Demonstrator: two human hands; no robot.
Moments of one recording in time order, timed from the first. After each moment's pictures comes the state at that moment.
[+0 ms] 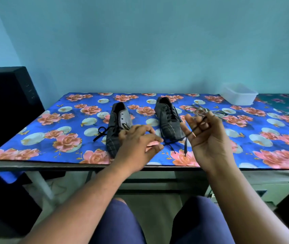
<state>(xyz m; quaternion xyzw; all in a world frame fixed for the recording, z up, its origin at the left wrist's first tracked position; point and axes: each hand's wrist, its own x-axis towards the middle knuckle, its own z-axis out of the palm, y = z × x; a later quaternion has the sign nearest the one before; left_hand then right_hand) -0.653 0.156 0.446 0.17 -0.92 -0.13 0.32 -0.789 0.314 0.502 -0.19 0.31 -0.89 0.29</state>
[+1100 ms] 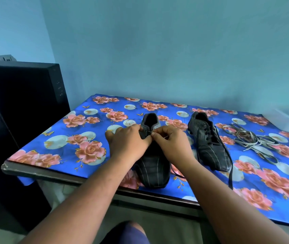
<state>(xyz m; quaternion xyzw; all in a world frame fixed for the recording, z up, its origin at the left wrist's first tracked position) -0.635 0.038 0.474 0.49 -0.83 -0.11 0.23 -0.764 0.118 0.462 -0.48 0.72 -0.49 0.06</state>
